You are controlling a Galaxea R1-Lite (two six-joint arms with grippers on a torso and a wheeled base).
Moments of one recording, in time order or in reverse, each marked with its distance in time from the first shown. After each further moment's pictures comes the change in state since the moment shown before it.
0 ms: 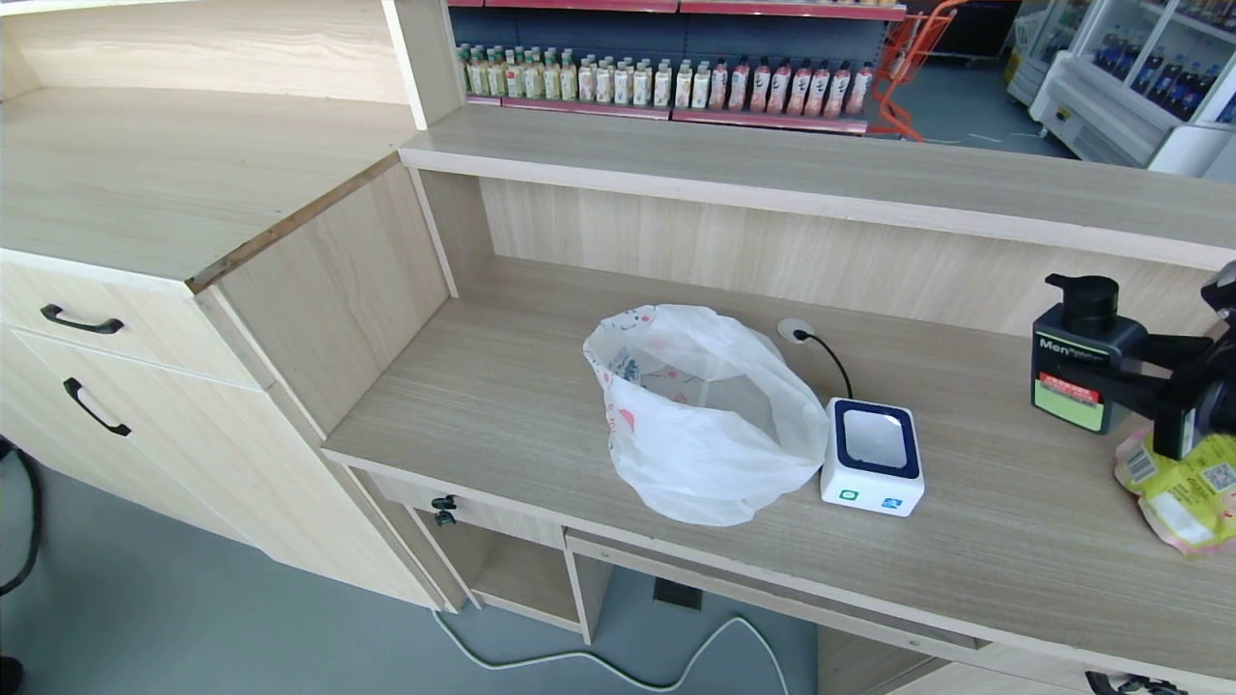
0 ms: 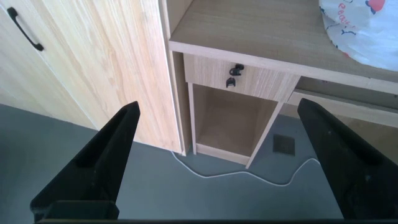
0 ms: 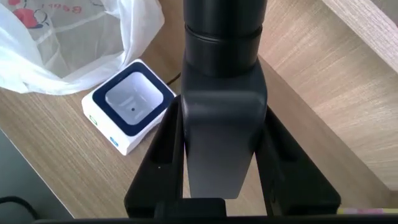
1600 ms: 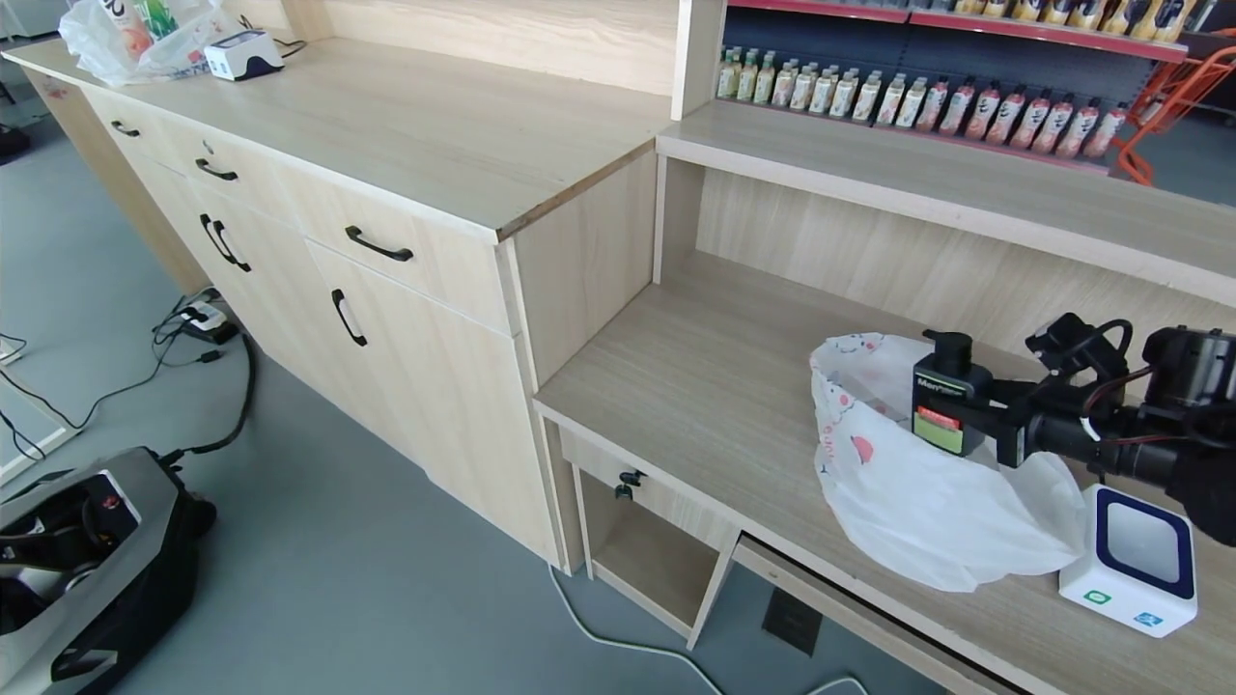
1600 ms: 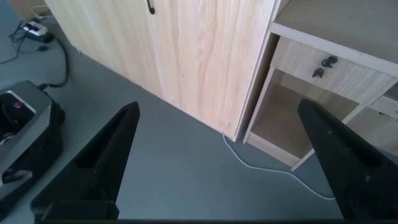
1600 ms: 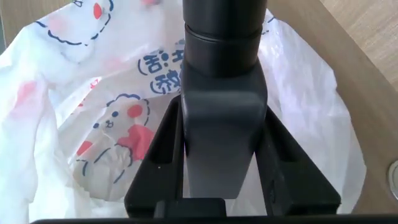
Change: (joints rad) left arm 0.000 0.000 0.000 0.000 0.000 0.000; right arm 0.107 0.476 -0.033 -0.381 0.039 0.164
